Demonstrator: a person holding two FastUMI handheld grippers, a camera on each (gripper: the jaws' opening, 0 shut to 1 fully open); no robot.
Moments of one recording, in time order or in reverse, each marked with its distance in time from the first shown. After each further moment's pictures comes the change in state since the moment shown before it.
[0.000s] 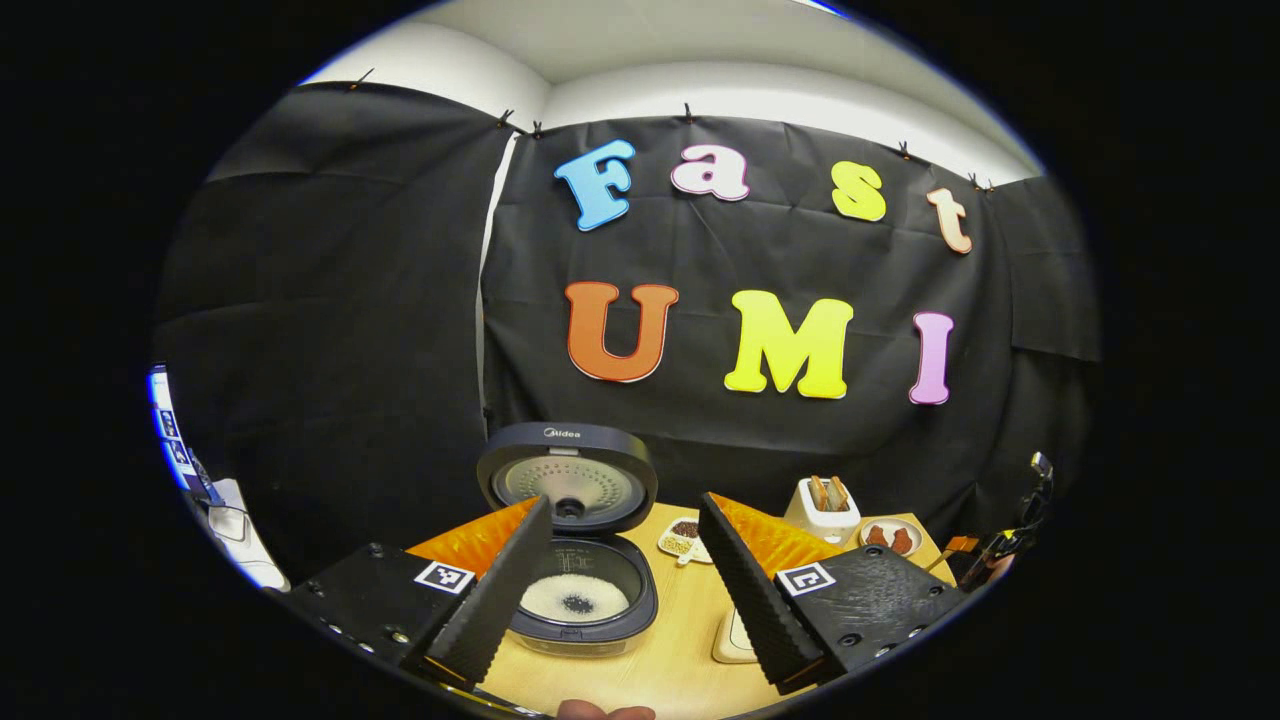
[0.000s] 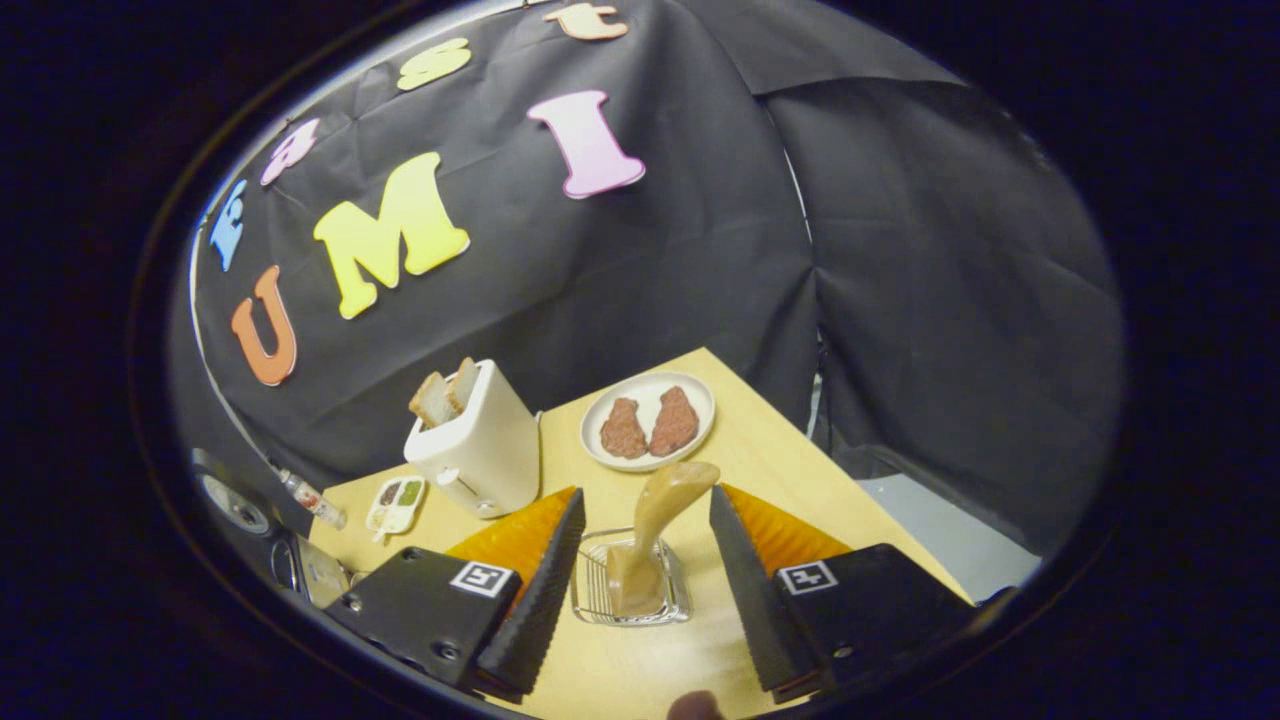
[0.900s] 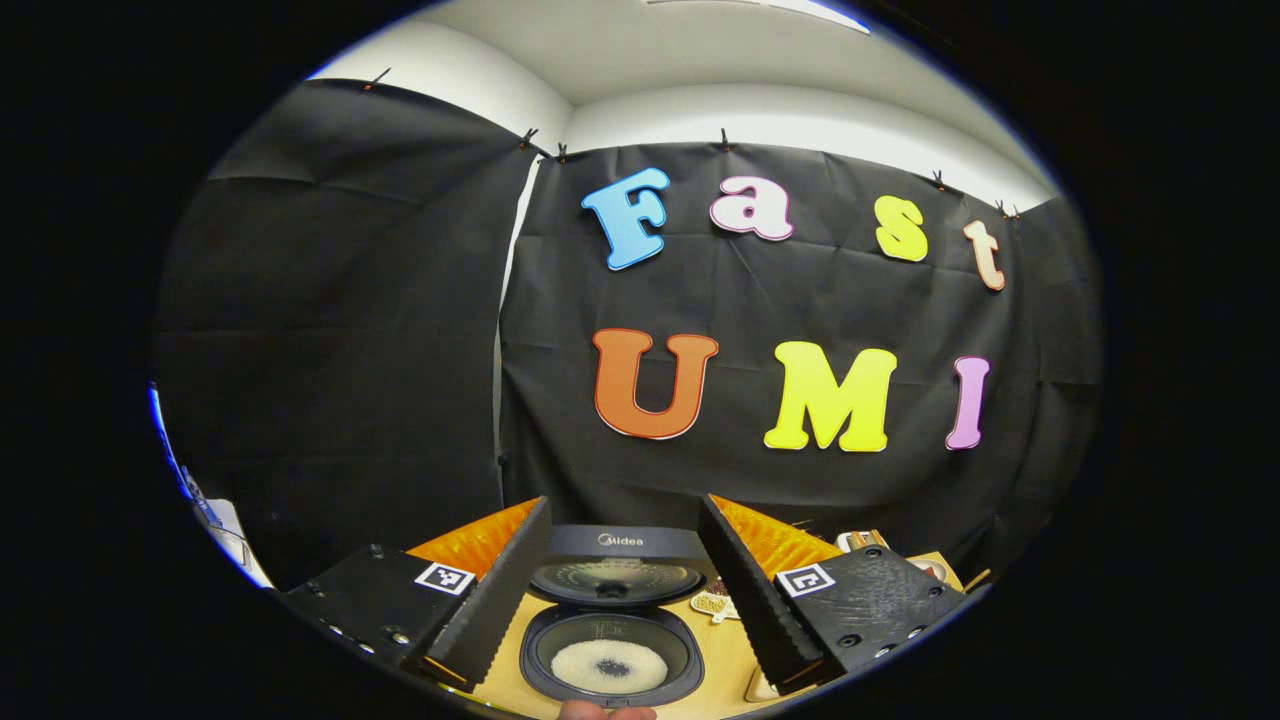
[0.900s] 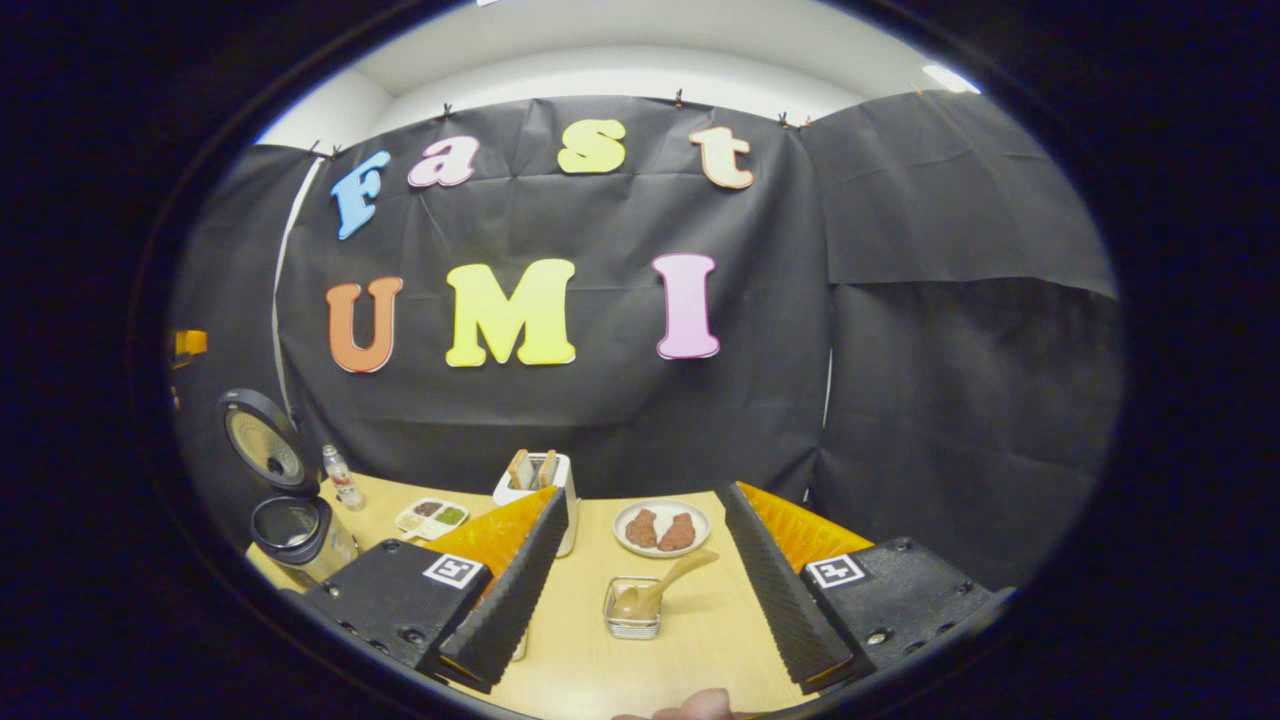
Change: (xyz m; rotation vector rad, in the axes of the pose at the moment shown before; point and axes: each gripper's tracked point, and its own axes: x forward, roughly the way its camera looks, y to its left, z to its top) left arm 0.094 0.067 0.063 -0.019 -0.095 0.040; right arm -0.206 0.057 0.071 -0.302 -0.337 0.041
